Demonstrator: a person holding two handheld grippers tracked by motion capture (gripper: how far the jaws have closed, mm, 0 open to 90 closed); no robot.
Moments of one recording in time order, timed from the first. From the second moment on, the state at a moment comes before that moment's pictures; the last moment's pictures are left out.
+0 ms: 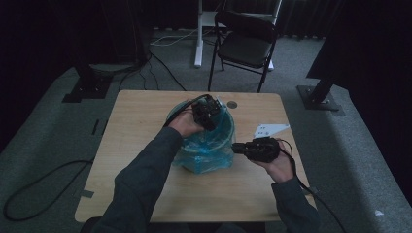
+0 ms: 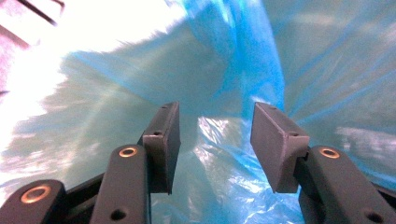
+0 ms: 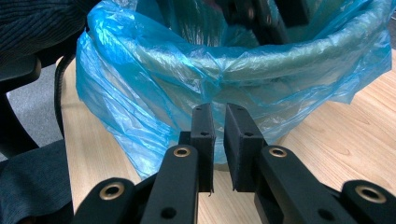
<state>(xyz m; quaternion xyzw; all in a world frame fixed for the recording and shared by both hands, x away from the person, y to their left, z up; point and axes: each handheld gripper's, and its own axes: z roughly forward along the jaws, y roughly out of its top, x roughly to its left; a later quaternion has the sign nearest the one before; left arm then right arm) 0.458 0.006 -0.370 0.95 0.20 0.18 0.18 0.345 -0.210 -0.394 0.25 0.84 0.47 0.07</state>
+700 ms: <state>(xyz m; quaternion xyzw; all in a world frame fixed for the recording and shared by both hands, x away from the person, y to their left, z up) 0.423 0.102 -0.325 0.83 0.30 0.28 0.38 0.345 -0.218 -0.392 0.26 0.83 0.48 0.08</state>
